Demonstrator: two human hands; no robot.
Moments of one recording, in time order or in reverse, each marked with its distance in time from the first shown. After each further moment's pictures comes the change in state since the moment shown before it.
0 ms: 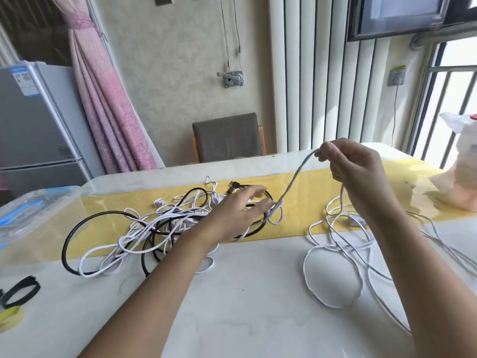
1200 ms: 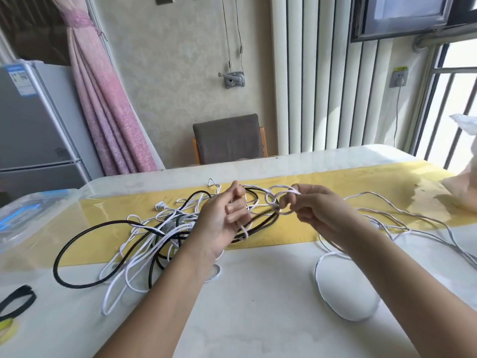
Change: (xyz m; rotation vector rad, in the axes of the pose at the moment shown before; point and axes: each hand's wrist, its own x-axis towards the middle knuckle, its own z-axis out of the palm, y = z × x) left_hand -0.002 -0.005 -0.012 -1.408 0.140 -0.203; right_hand -0.016 0.030 0.051 0.164 -0.318 0.536
